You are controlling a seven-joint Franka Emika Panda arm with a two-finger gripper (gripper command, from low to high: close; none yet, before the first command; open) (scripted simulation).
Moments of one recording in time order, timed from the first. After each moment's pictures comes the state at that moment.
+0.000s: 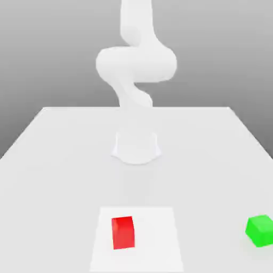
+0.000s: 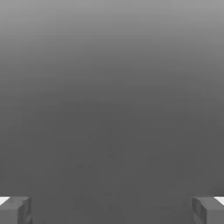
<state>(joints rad) 0.01 -0.71 -0.02 -2.34 0.00 2.35 0.77</state>
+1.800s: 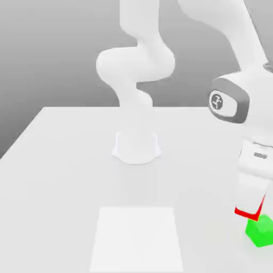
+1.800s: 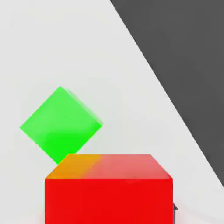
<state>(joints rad) 0.38 0.27 0.25 -2.40 -0.15 2.66 0.37</state>
